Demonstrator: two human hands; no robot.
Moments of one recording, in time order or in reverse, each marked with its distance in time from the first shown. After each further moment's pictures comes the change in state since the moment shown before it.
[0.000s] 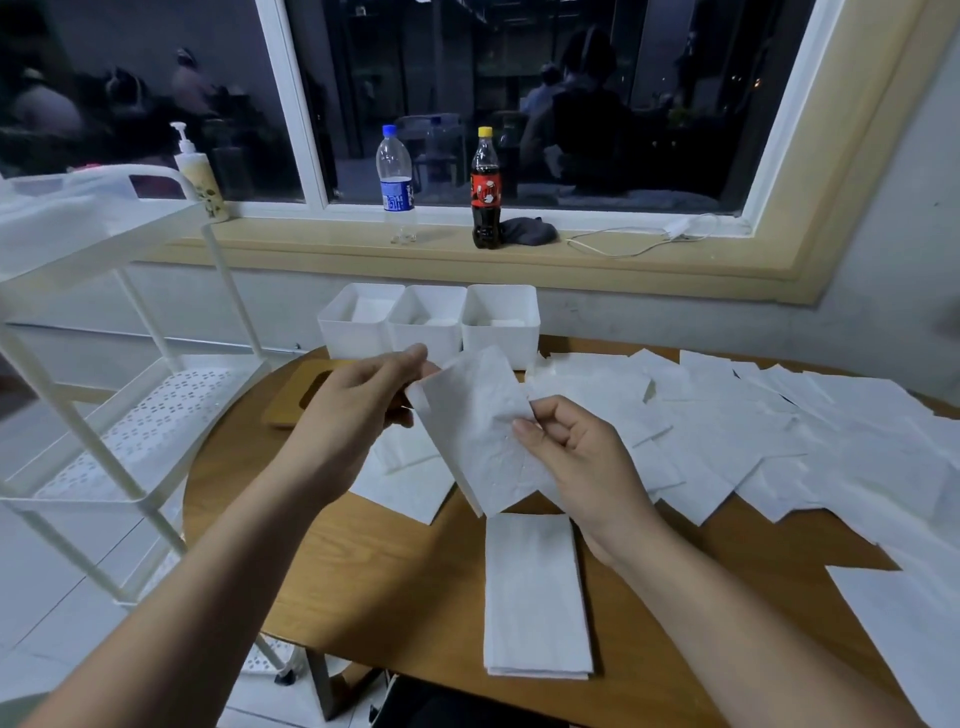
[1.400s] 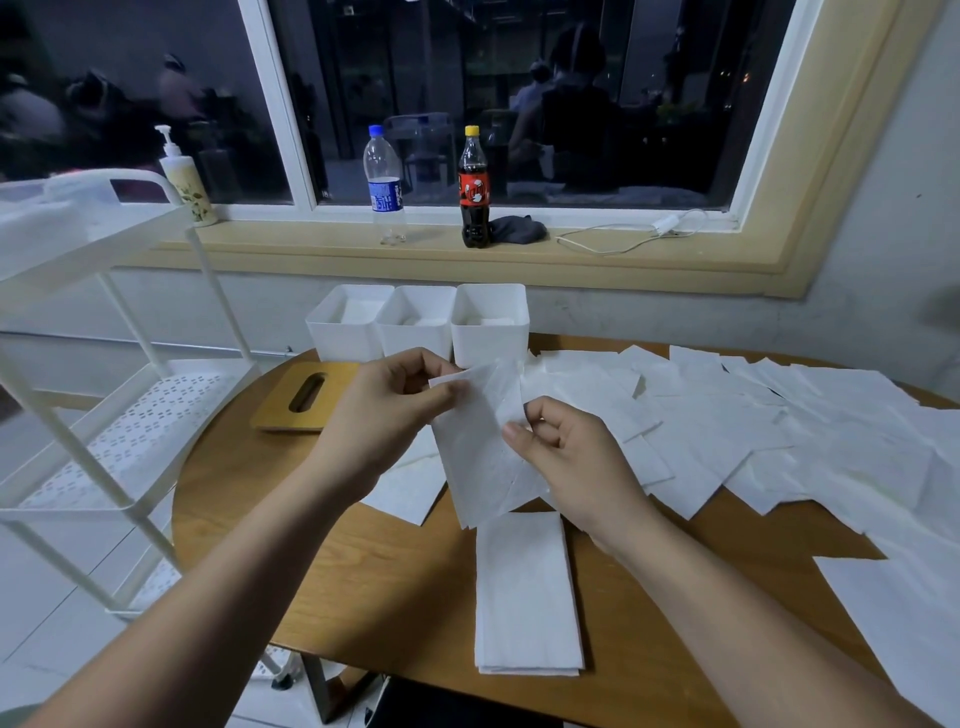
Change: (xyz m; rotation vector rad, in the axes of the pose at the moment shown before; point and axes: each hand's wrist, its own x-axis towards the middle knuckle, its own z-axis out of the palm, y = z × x) left_hand 0.003 0.006 0.032 0.177 -0.004 0.086; right_hand 0.001 -0.005 -0.009 -0.204 -0.045 -0.020
